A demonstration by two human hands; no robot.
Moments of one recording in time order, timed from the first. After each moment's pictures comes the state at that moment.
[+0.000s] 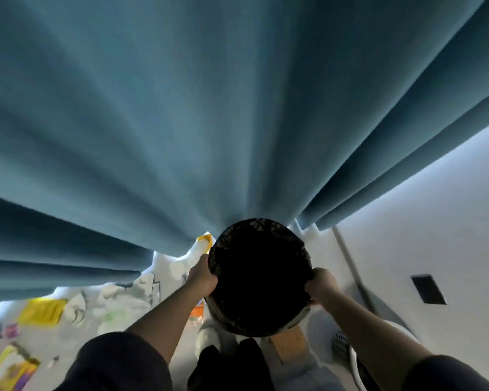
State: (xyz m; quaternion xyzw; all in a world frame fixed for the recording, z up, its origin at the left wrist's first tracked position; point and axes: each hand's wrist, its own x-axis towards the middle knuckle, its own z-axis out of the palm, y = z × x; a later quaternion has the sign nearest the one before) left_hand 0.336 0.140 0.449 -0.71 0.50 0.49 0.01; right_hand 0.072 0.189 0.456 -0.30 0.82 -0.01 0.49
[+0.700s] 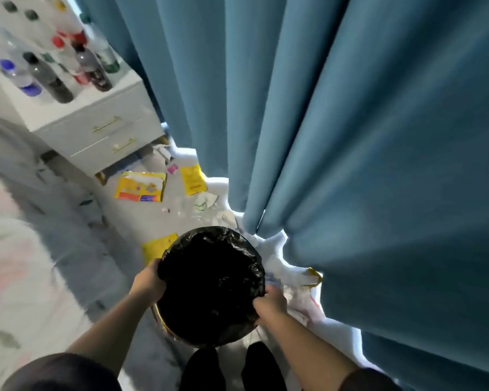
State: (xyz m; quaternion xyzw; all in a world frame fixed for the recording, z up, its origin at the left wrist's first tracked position) left_hand 0.669 0.413 0.391 -0.92 0.04 0.36 -0.14; right_hand 0.491 0.223 0.361 -0.63 0.57 0.22 0.48
